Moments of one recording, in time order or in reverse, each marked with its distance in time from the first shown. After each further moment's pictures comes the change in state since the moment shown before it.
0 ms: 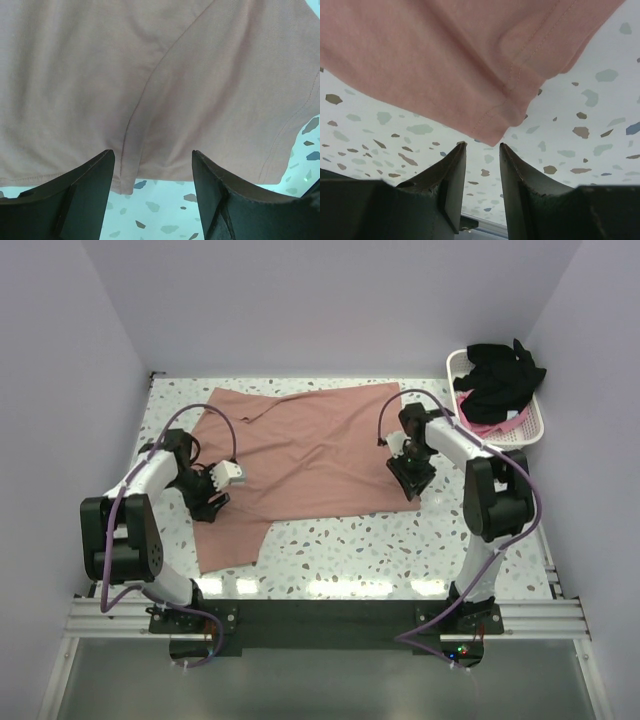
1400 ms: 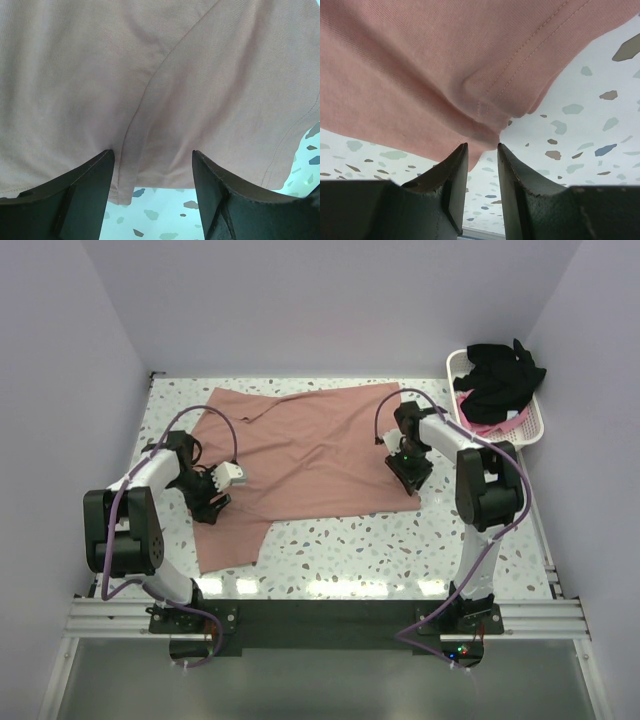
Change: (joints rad) left arm 0.000 0.045 -0.004 0.023 0.000 -0.008; right arm 0.000 0.102 0.064 0.048 0.074 -0.033
